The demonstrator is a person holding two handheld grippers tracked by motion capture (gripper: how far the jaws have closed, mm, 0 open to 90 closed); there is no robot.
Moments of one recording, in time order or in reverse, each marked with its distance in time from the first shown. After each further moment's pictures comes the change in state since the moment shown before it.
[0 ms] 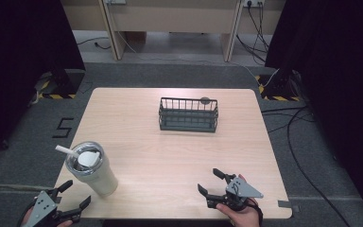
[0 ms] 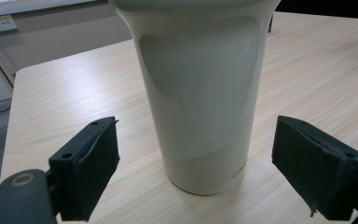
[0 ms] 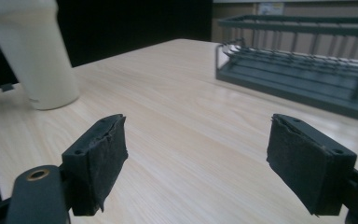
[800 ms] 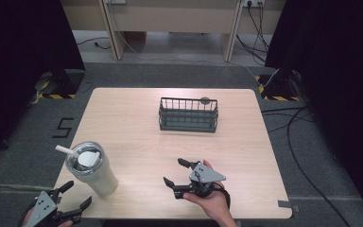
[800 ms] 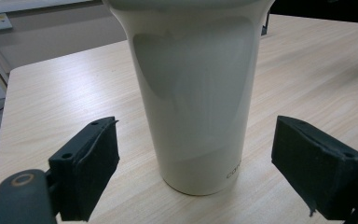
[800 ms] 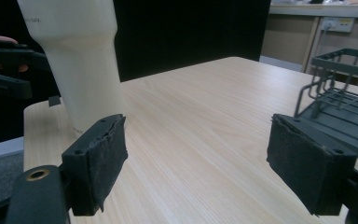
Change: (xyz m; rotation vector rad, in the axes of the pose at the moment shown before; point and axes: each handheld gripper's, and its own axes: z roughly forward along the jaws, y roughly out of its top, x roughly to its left) left arm -0.001 -0.001 0.000 -0.003 -0.013 -0.007; right arm 0.042 0.039 0.081 -0.010 0.174 -0.075
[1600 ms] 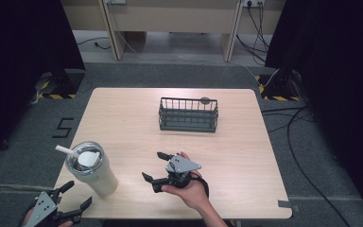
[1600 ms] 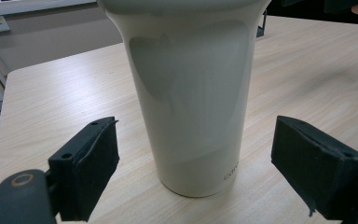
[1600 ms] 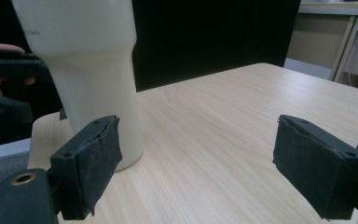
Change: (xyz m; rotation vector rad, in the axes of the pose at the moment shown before) left arm -0.001 0.000 0.000 -0.007 -0.009 0.005; right arm 0.015 0.019 0.061 0.007 0.070 -0.002
